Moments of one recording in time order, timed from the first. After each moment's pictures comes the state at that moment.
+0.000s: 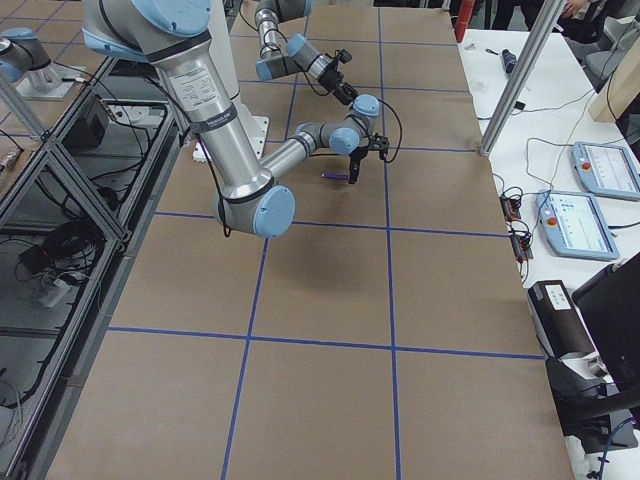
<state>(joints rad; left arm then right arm) -0.30 -2.26 -1.61 -2.38 -0.97 -1.17 0.65 -1.00 1.51 -1.41 2.08 1.11</state>
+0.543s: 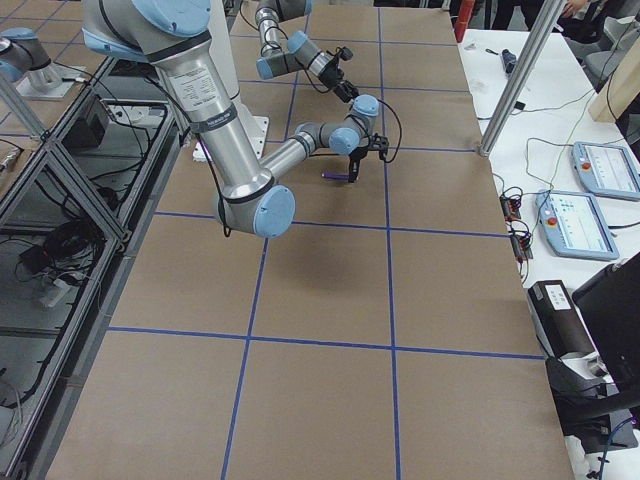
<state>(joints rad) -0.31 -2.25 -1.63 -2.38 -0.99 -1.17 0.64 -1.00 1.51 -1.41 2.08 1.12</state>
